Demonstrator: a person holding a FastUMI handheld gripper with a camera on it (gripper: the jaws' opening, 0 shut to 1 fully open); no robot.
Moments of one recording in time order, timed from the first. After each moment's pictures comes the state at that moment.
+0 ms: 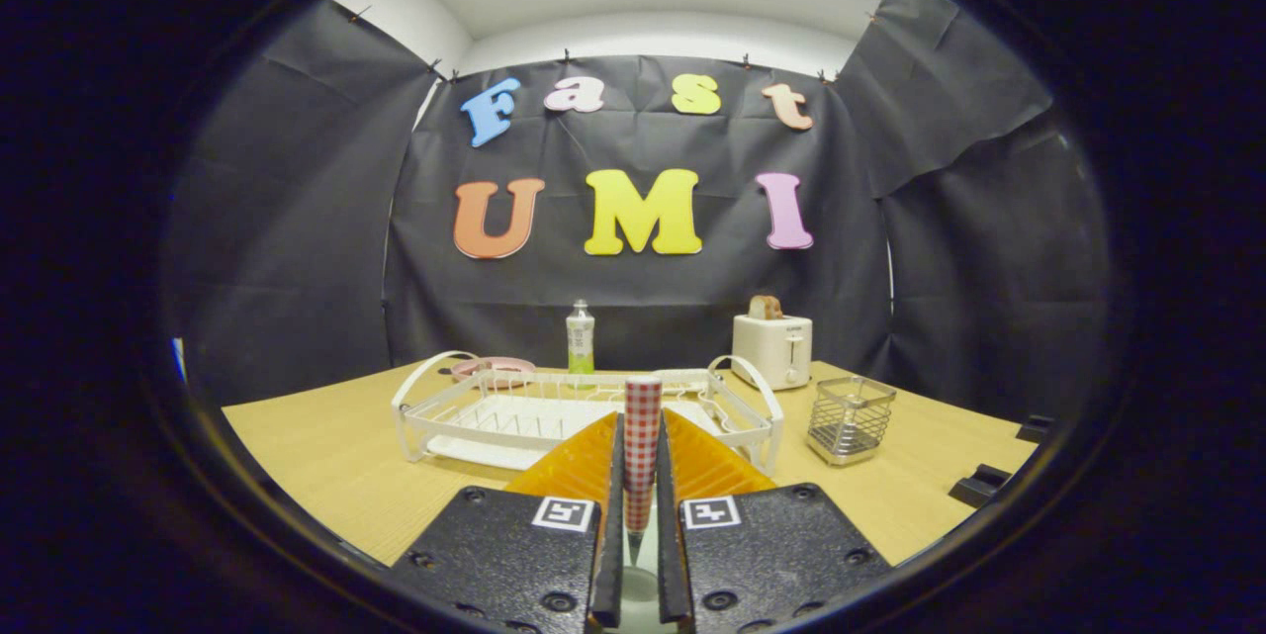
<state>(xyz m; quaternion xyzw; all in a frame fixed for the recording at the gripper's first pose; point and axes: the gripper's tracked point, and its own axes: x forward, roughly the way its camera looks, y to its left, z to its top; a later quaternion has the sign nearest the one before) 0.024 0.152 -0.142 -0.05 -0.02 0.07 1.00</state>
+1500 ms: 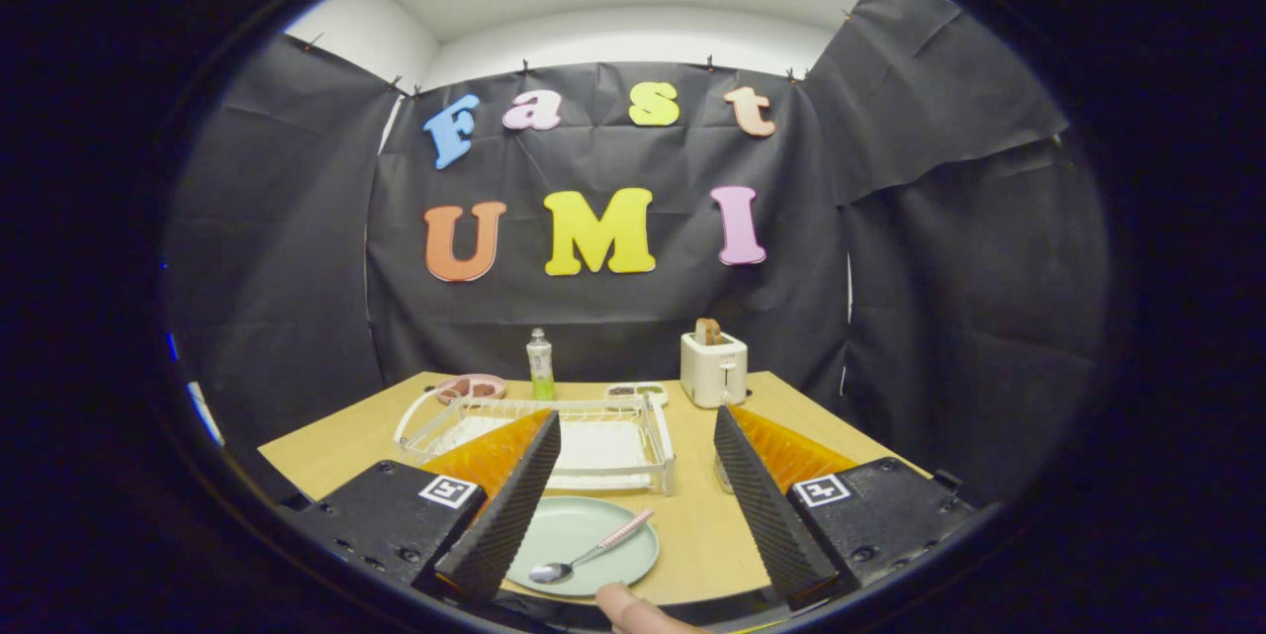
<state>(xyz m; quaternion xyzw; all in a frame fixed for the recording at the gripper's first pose) -0.060 0.059 -0.020 -0.04 0.02 0.04 1.00</state>
